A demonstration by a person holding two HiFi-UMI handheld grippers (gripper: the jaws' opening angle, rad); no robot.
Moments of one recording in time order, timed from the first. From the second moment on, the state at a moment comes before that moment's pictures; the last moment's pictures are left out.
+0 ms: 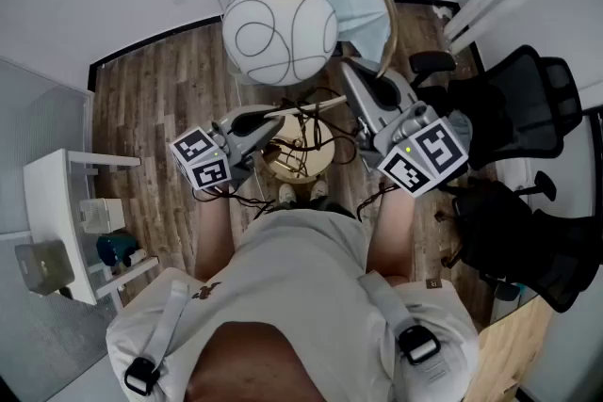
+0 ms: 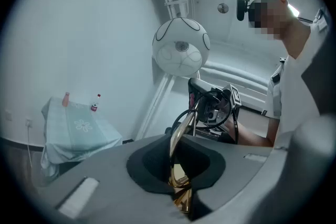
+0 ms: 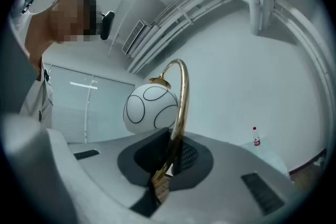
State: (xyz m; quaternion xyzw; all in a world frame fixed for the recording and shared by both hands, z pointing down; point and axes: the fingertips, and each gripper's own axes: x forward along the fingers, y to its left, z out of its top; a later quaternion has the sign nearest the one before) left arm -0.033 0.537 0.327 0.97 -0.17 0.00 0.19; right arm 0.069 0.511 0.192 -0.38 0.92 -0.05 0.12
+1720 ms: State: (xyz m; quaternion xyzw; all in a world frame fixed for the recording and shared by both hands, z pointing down) left arm -0.009 0.417 0.343 0.96 -0.19 0.00 0.19; right arm 0.090 0.386 0.207 -0.38 0.92 -0.06 0.08
